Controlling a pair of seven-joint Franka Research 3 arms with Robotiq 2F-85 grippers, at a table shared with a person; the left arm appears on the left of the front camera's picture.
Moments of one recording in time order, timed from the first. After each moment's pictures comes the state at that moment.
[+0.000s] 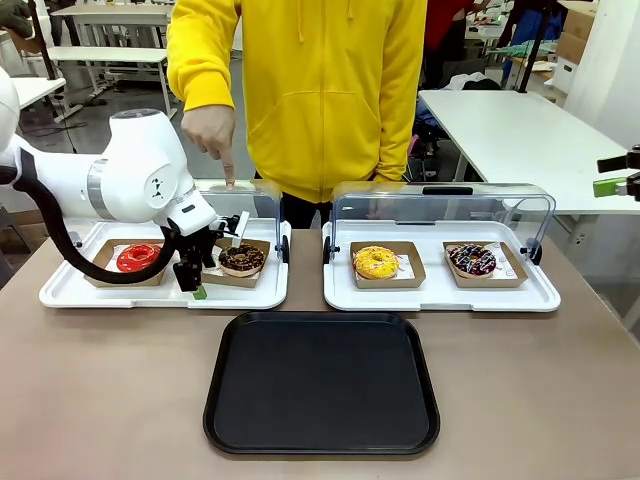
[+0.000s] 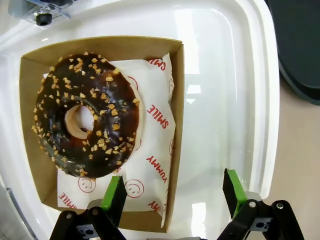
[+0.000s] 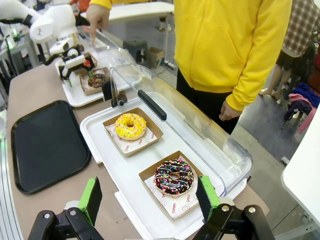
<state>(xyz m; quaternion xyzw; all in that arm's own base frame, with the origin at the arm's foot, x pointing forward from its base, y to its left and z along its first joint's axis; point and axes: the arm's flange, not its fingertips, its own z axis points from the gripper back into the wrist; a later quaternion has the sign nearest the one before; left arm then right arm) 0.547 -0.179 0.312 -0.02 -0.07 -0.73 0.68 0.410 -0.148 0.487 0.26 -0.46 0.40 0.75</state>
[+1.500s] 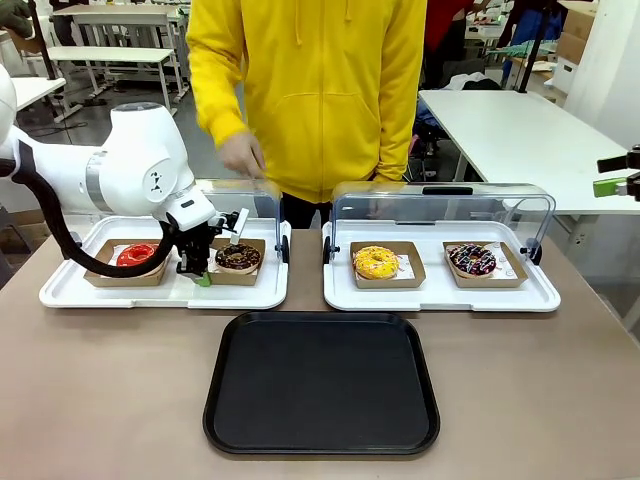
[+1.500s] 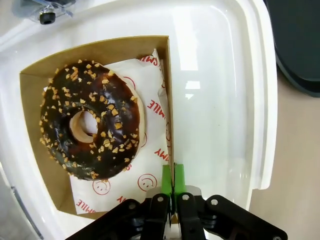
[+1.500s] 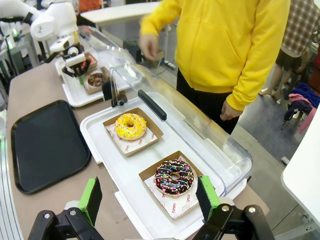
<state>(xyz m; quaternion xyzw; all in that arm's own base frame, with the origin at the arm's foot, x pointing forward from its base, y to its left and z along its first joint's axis) 0.550 -0.179 0.320 -0.02 -0.06 -0.74 0.67 0.410 -0.148 0.487 0.26 -0.46 0.40 0.75</state>
